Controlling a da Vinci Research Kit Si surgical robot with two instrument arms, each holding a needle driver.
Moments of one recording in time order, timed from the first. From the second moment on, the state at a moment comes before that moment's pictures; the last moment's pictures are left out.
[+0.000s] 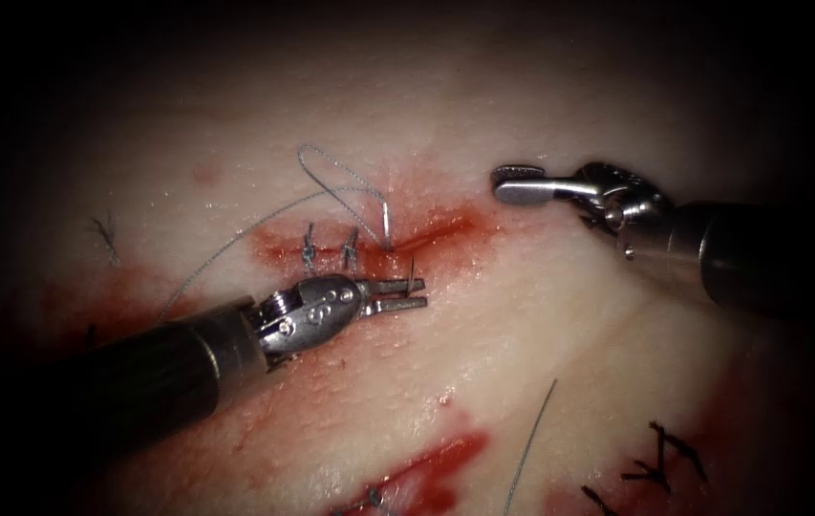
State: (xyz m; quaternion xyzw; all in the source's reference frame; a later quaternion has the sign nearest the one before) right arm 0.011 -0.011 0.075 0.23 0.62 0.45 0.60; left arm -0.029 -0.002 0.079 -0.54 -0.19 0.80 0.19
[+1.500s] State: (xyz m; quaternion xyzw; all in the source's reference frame) right arm 0.022 -0.019 0.074 0.05 0.54 0.09 0.83; left arm -0.024 -0.007 0.051 -0.60 -0.17 0.78 0.07
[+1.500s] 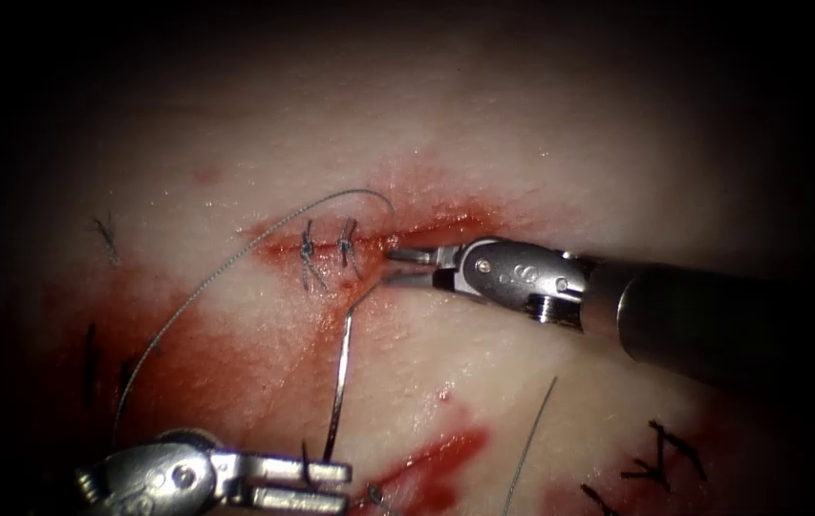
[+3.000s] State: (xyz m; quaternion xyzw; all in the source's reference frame) right arm 0.021 -0.019 0.062 0.00 0.55 0.12 0.83; left arm -0.011 -0.015 0.043 -0.57 0.14 0.77 0.24
